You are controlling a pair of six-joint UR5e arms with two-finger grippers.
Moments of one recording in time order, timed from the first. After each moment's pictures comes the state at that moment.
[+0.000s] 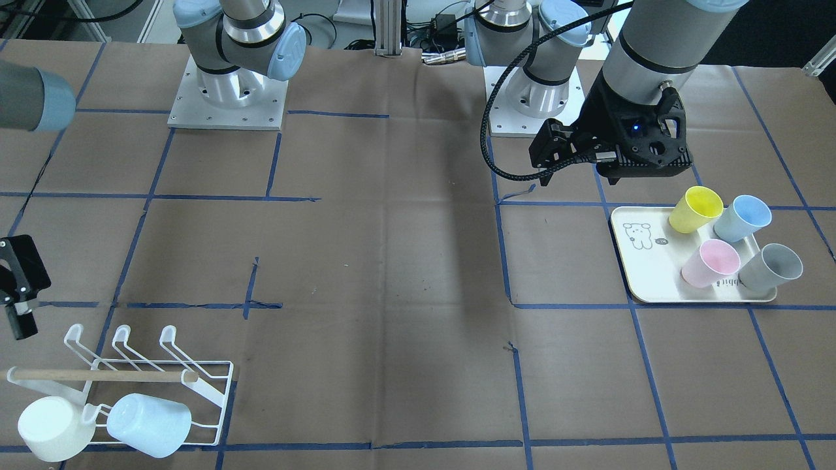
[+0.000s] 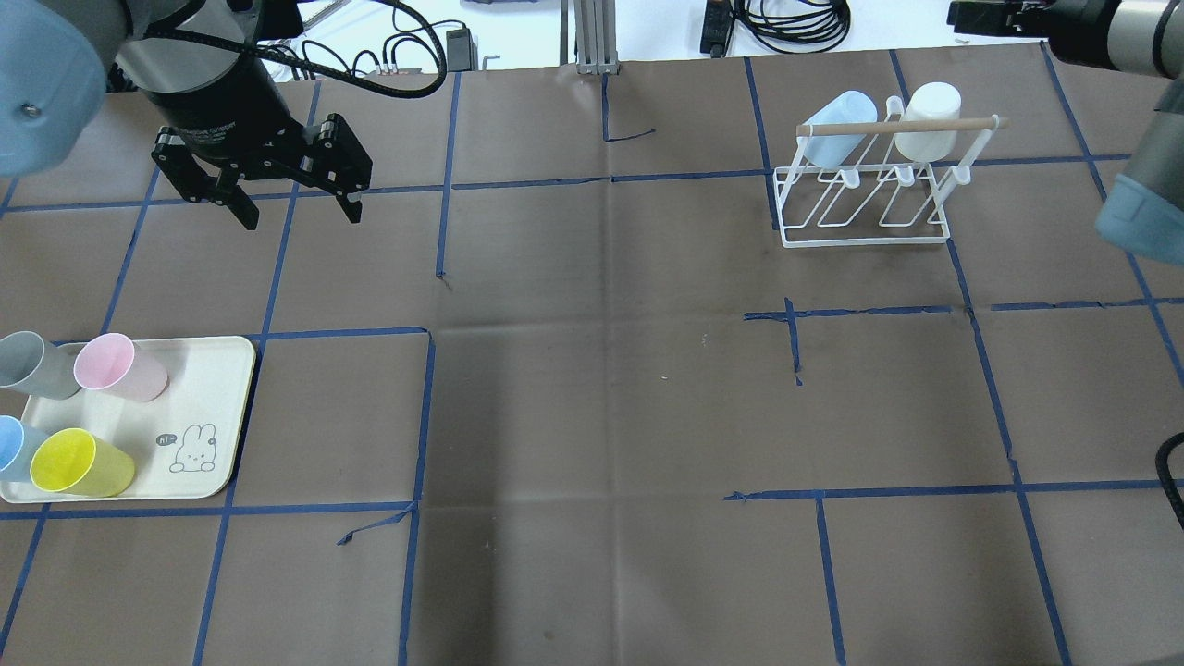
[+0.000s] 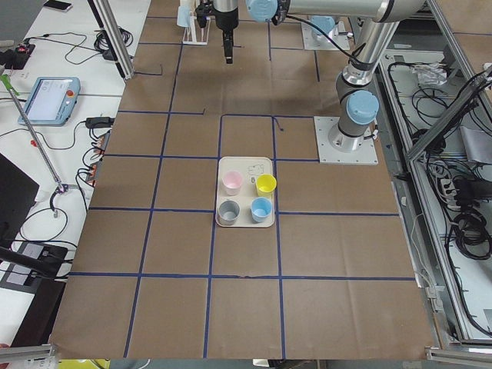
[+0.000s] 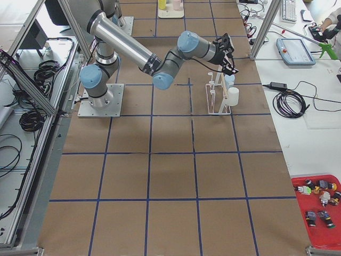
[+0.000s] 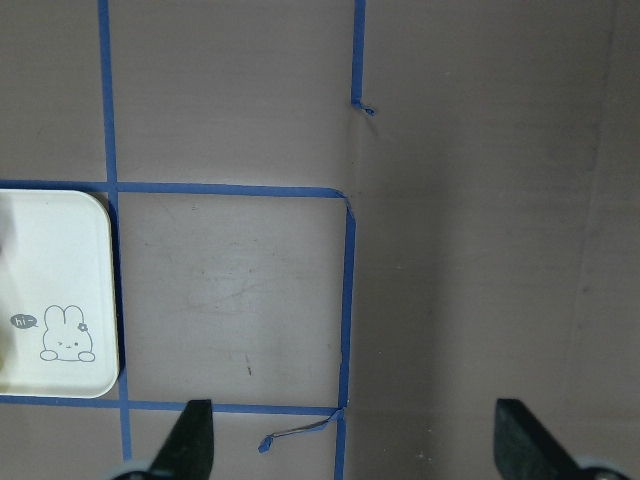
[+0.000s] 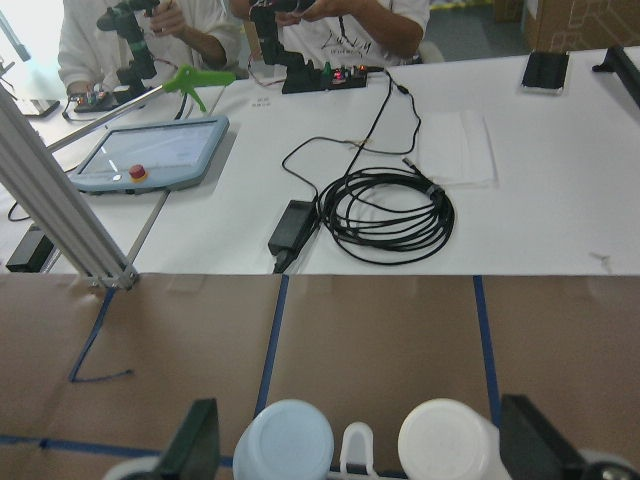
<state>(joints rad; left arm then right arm) -1.55 -1.62 -1.50 -1.63 1.58 -0.01 1.15 -1.40 1.84 -2.76 -1.04 -0.26</state>
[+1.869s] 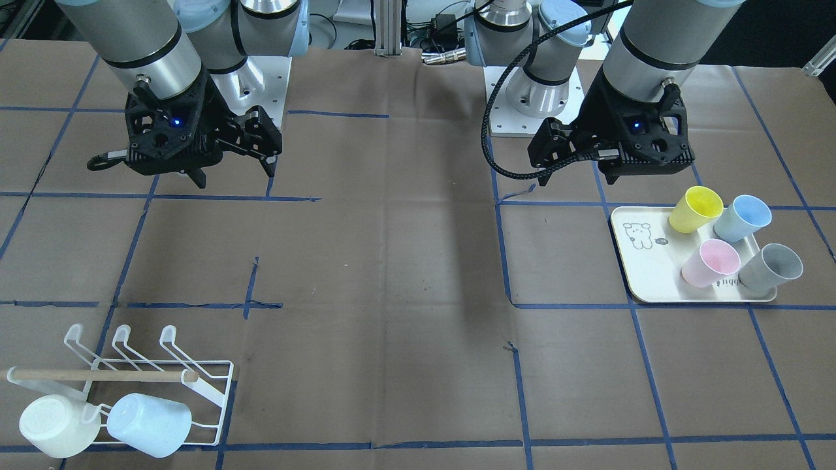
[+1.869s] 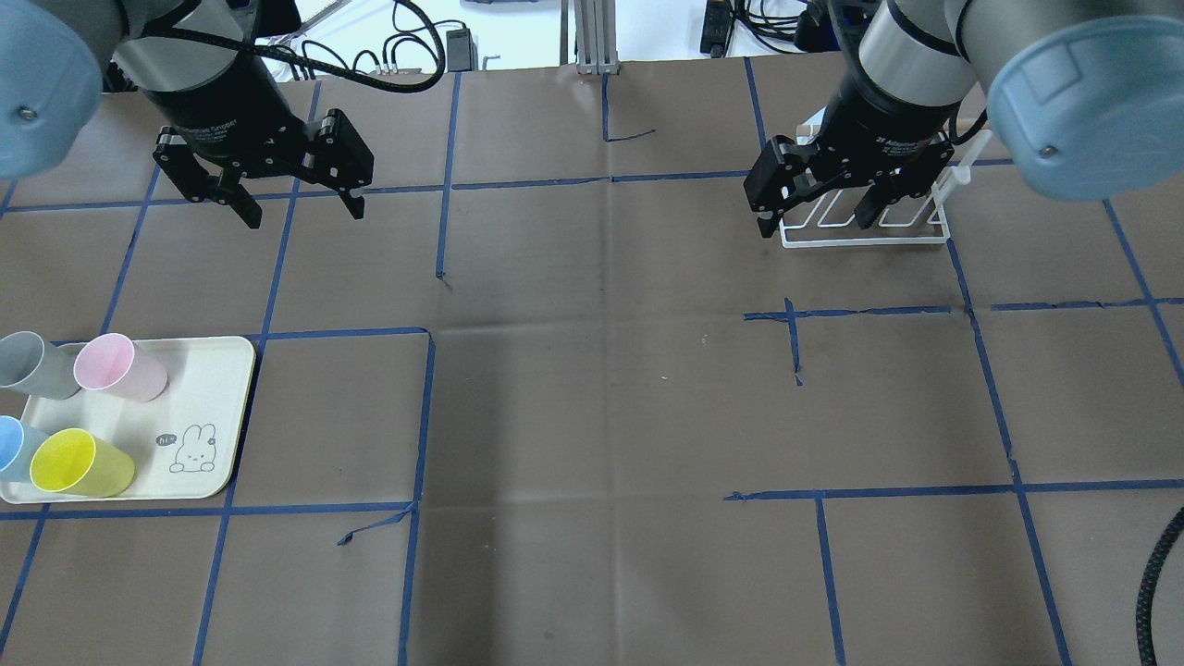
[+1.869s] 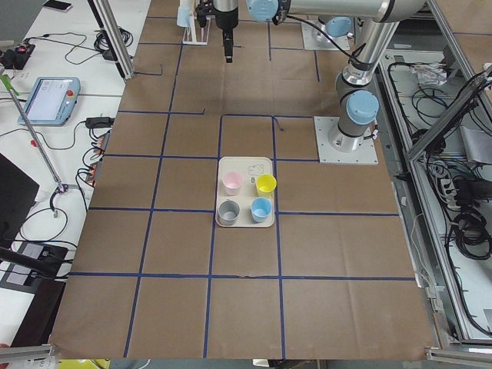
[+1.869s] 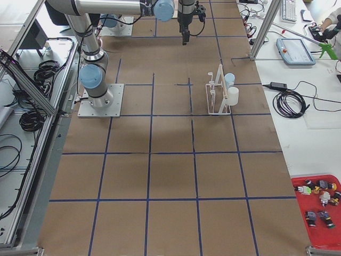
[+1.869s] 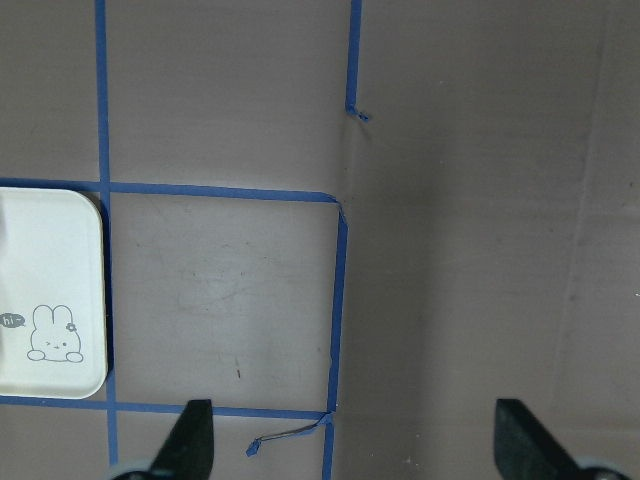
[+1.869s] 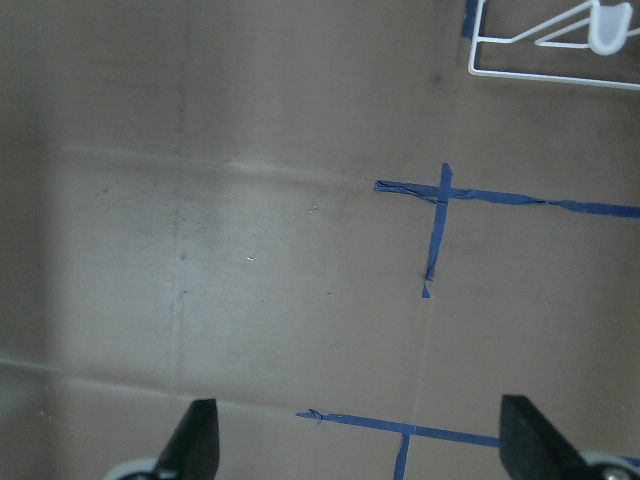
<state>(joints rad) -1.55 -1.62 -1.50 -1.62 1.57 -0.03 1.61 -1.55 1.60 -1.61 -1.47 -0.05</state>
